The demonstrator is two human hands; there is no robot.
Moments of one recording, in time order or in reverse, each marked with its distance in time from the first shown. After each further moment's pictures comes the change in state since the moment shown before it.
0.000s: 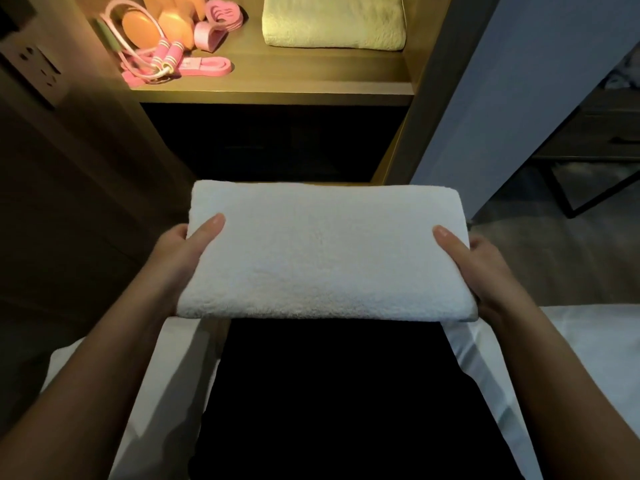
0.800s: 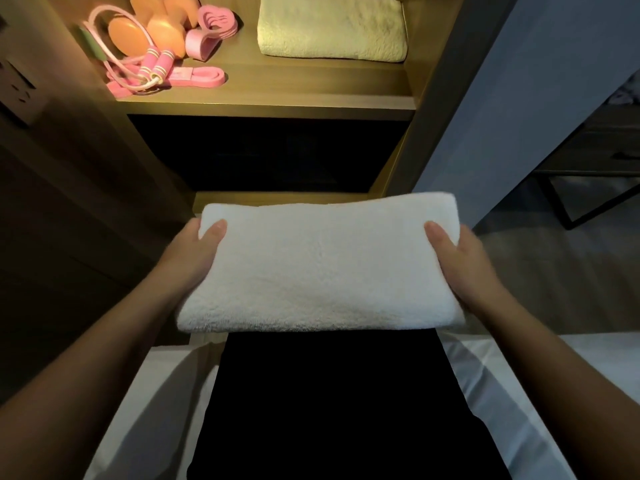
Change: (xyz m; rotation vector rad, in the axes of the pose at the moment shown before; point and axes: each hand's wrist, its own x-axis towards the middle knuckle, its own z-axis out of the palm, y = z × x) left_hand 0.079 0.003 0.012 0.459 -0.016 0.154; right_hand 0.053 -0.017 0.019 -0.204 -0.022 -0.289
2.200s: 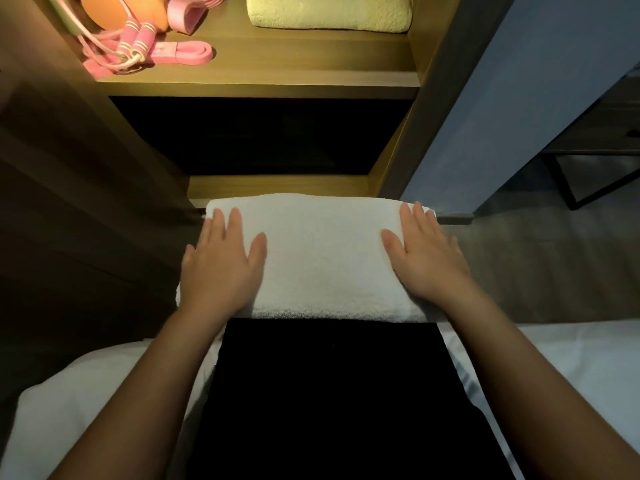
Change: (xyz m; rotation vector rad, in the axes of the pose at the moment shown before) left_hand -0.017 0.009 0.044 0.655 0.007 0.169; right_hand 0.010 -0.010 0.039 -0.870 -0.217 0.001
